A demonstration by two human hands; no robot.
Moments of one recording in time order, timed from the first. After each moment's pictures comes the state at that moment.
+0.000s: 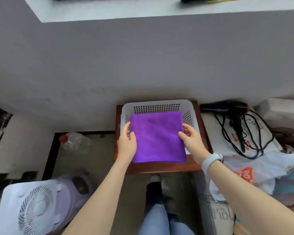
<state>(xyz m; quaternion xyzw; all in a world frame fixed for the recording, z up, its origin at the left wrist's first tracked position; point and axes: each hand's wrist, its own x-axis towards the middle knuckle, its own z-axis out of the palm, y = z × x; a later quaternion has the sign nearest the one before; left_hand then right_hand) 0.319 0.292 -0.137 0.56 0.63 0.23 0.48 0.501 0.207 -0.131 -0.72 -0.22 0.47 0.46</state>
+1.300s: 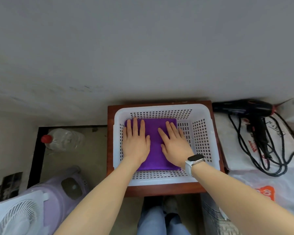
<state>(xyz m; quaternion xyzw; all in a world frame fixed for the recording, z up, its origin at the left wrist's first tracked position) 0.368 0.375 -0.253 0.84 0.51 -0.11 0.15 0.503 0.304 -0.236 -0.73 -0.62 0.27 -0.07</state>
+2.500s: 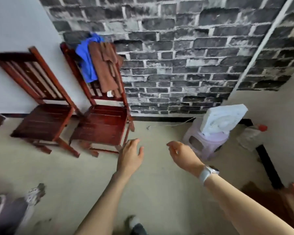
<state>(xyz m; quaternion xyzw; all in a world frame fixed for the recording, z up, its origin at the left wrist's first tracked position) -0.016 -0.327 -0.060 0.16 0.94 0.30 0.06 0.052 -0.146 -0.058 -0.14 -0.92 0.35 -0.04</state>
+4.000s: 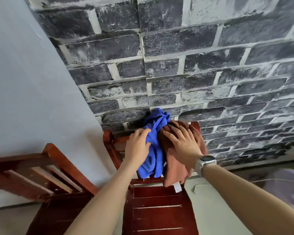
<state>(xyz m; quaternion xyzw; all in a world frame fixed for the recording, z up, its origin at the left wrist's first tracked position) -0.738 -0.453 -0.008 0.32 0.92 0.21 0.02 -0.639 -0.301 -0.017 -0.13 -0.99 0.08 0.03</state>
